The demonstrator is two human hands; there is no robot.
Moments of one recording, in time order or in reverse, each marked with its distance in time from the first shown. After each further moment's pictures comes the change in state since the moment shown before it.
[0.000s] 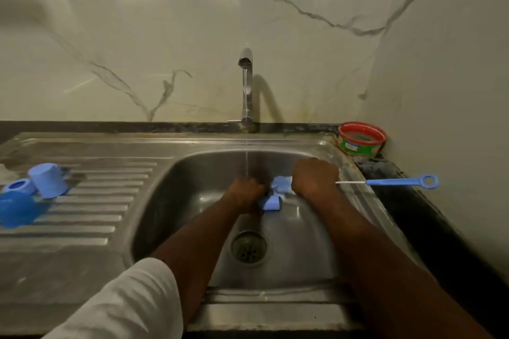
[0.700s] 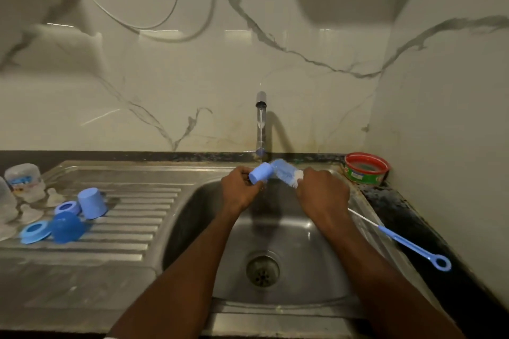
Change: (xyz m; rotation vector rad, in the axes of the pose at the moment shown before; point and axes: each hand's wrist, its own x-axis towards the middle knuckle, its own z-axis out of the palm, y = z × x) left_hand -0.051 -0.019 -0.068 -0.897 0.790 -0.428; right_hand -0.040 -0.003 -0.045 0.221 0.362 0.012
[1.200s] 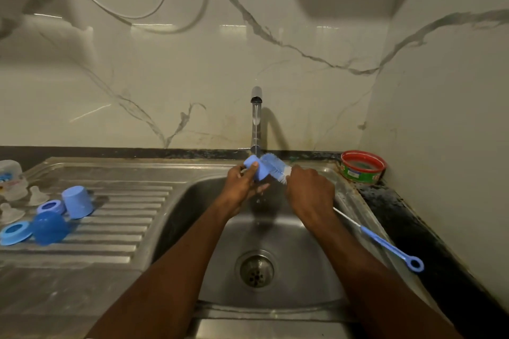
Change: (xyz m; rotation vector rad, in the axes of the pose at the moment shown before) left_hand 0.004 0.011 0.012 -0.964 -0.323 -0.285; right_hand 0.010 -0.013 0.012 0.047 -0.047 0.017
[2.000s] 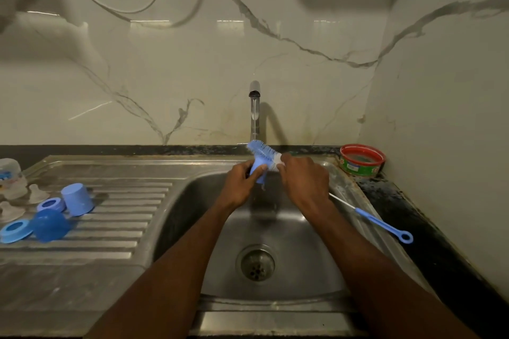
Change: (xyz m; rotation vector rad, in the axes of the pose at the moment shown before) left_hand -0.005 -0.005 -0.009 0.706 -0.069 0.319; right_hand 0.015 -0.001 0.016 0.071 0.109 -0.127
